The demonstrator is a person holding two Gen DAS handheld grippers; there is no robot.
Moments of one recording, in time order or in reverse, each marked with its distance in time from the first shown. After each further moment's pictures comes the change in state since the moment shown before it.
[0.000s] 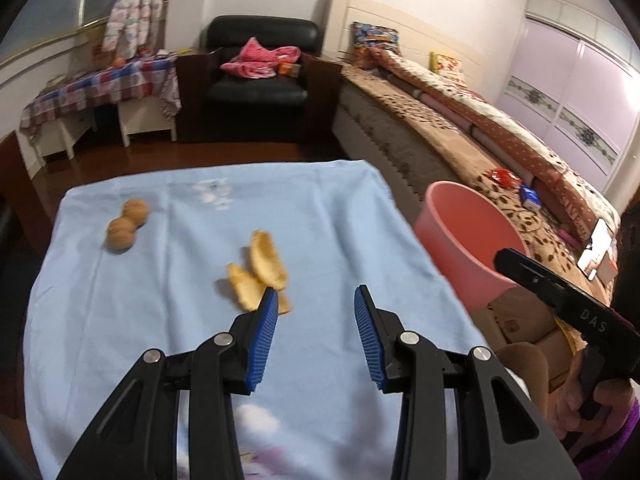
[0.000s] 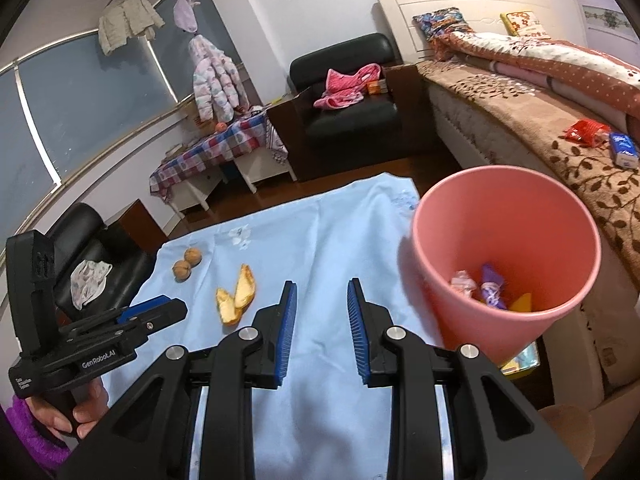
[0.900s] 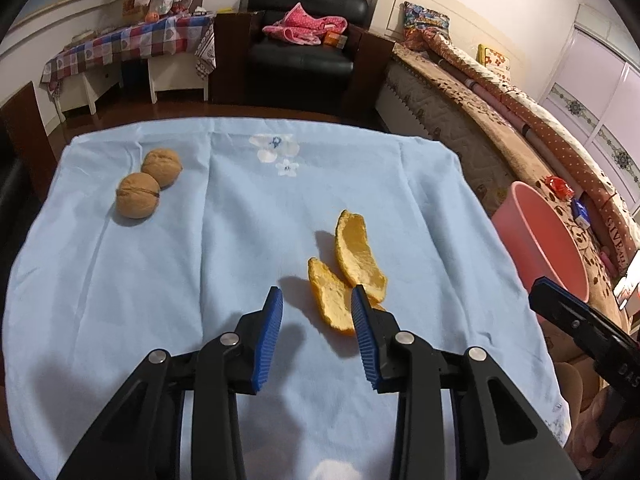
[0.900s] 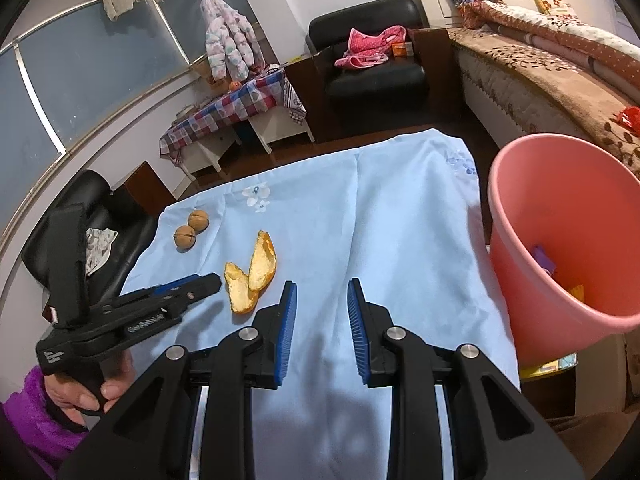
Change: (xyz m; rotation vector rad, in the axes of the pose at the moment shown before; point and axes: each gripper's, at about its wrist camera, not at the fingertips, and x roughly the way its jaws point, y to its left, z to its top) left arm 0.082 0.060 0.006 -0.114 0.102 0.063; right arm 0.075 0.033 -0.003 -0.037 0.138 0.045
